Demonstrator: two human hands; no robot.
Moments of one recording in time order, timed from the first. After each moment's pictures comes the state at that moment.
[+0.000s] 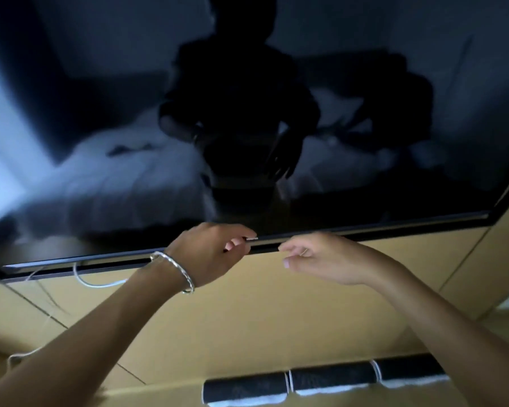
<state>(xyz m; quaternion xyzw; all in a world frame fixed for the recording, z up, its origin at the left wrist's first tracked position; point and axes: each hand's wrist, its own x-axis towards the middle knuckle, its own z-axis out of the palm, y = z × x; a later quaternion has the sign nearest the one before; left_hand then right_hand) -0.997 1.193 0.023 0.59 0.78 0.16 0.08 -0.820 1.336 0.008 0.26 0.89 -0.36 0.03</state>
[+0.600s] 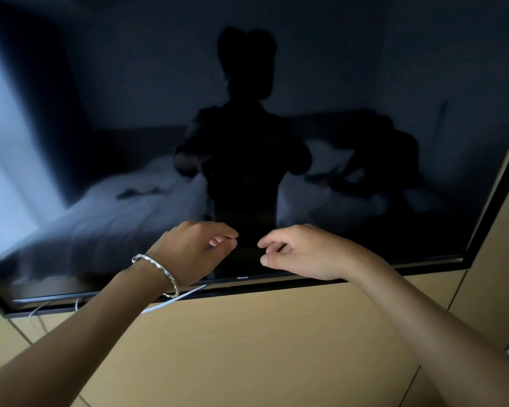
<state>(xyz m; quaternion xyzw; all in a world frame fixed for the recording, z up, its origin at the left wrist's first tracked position) -0.969 1.190 0.095 0.55 0.80 0.22 -0.03 -0.805 1.334 0.088 0.20 0.93 -0.30 -0.06</state>
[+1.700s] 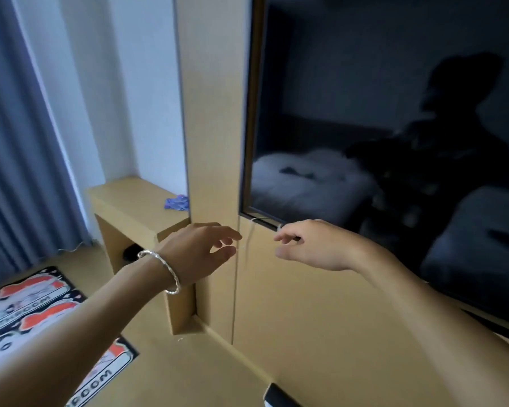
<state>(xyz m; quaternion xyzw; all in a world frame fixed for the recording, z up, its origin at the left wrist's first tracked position) -0.955 0.804 0.072 0.29 0.93 0.19 -0.07 -0.909 1.026 0.113 -0.08 0.98 -0.19 0.07</state>
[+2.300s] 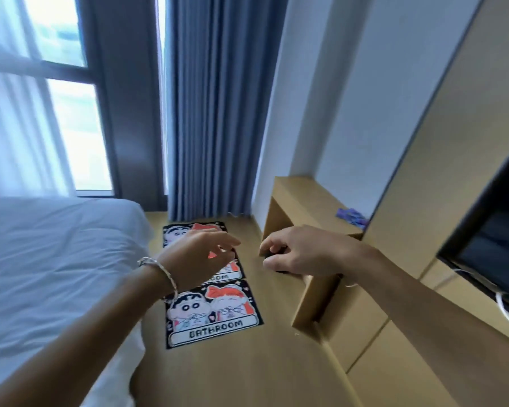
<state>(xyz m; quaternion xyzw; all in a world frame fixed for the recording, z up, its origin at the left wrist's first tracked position) -0.775 0.417 0.042 0.01 0.96 0.26 -0.13 -0.862 0.603 0.111 -0.41 0.89 -0.05 0.16</state>
